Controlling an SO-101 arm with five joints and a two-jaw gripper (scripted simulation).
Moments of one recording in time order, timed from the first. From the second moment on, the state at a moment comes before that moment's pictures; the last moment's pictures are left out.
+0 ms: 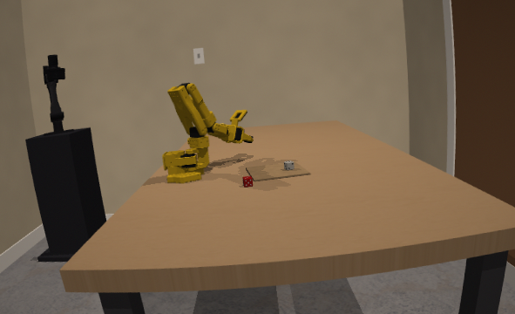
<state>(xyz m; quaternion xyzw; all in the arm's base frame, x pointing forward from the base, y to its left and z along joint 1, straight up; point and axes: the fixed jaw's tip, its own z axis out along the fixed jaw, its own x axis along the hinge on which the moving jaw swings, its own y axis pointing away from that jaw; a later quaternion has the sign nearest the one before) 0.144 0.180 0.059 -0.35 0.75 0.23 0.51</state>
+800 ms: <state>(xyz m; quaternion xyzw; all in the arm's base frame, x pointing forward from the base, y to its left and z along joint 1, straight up) 0.144 0.180 0.053 -0.35 0.76 0.23 0.50</state>
